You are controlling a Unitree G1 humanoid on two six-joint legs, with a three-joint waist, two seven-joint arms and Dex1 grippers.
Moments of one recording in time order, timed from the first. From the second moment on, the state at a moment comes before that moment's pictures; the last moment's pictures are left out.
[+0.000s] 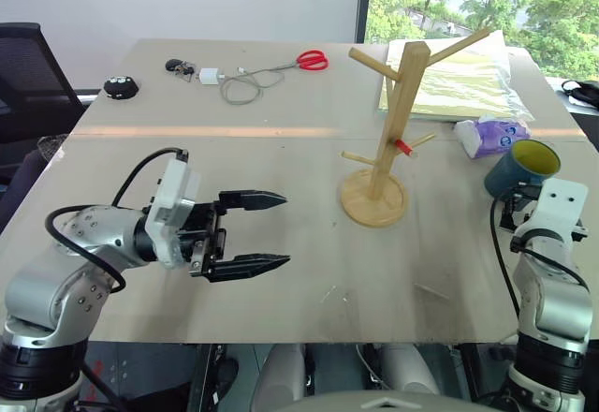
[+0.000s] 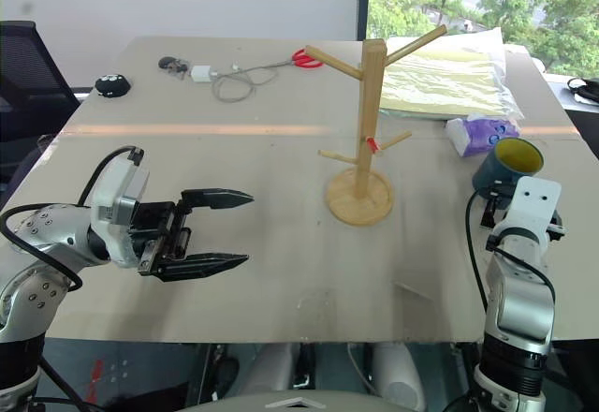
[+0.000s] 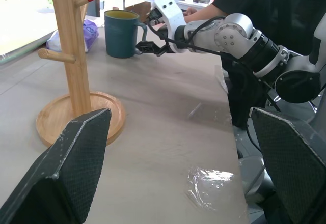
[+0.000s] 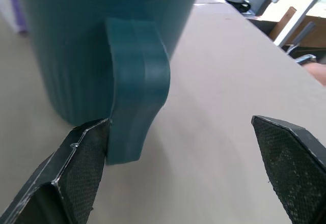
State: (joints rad) left arm -0.09 0.86 0.27 -0.48 -0.87 0.55 -1.22; right arm -0.15 -0.16 -0.38 -0.40 -0.05 0.82 -0.18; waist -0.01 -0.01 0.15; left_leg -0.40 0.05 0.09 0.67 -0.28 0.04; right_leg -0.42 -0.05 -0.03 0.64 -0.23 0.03
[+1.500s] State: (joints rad) left arm -0.02 0.78 0.40 -0.42 -0.94 0.49 -1.20; right arm 0.17 -0.67 -0.64 -0.45 0.53 0.64 0.63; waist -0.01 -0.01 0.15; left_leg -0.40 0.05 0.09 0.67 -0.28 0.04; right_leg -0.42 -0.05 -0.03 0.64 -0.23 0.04
